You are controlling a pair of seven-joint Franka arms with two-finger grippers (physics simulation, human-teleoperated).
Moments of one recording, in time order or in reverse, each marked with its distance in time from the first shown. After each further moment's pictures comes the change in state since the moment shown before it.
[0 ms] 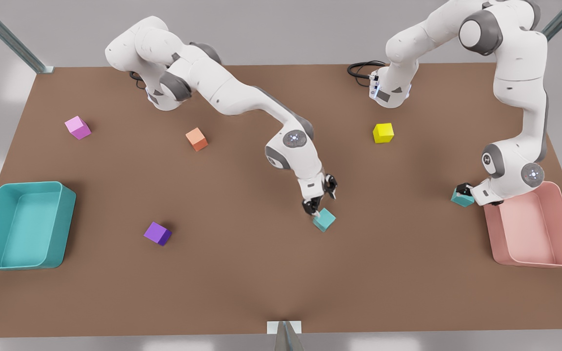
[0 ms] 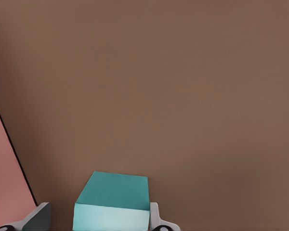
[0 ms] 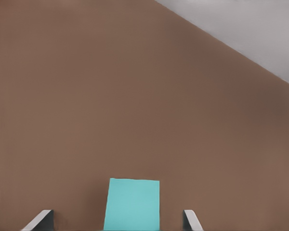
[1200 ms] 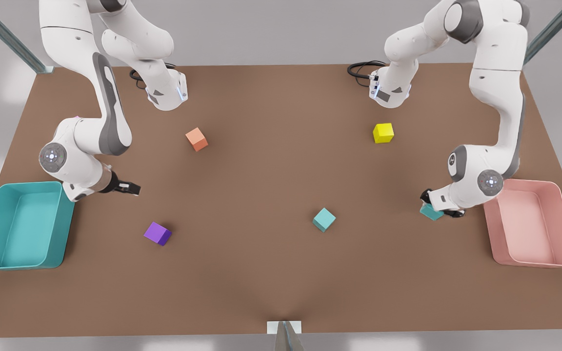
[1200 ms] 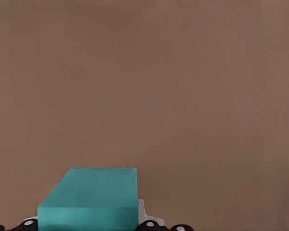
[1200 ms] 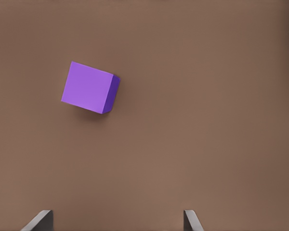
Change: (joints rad) left arm -0.111 -0.065 -0.263 0.059 0.012 -0.144 -0.132; right arm -0.888 -0.881 0.004 -1.148 0.118 -0.365 0.077
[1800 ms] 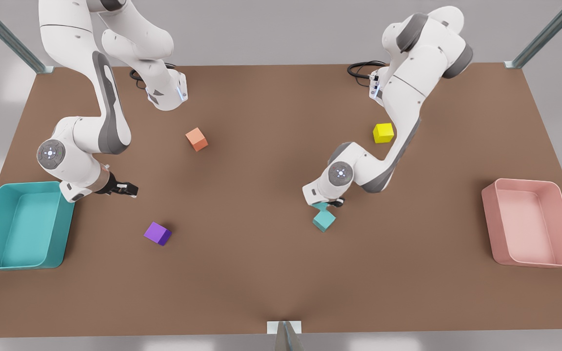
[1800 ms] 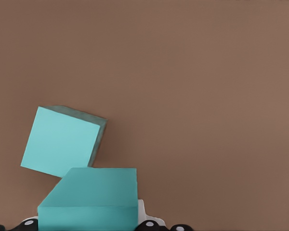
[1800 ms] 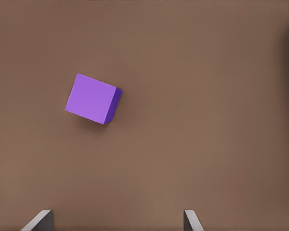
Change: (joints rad) left arm -0.583 0.236 -0.045 0.268 0.031 -0.024 -0.780; right arm -0.002 -0.008 0.001 0.001 -0.012 0.029 -0.040
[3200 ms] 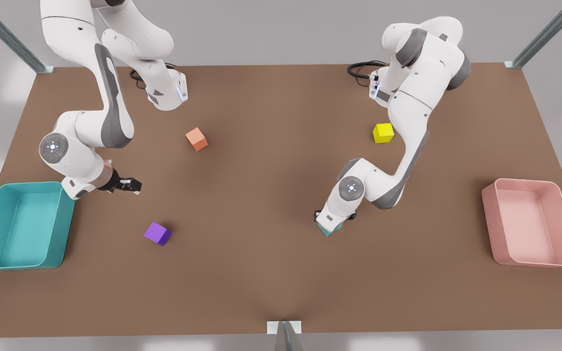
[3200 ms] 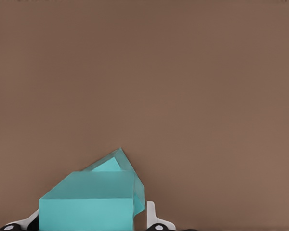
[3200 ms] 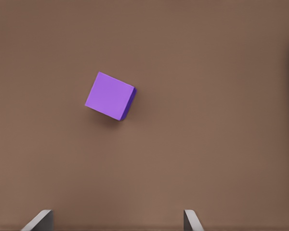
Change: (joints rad) left arm 0.035 0.095 0.031 0.157 0.112 0.015 -0.451; right arm 0.002 -0.035 0.034 0.008 -0.002 -0.032 -0.021
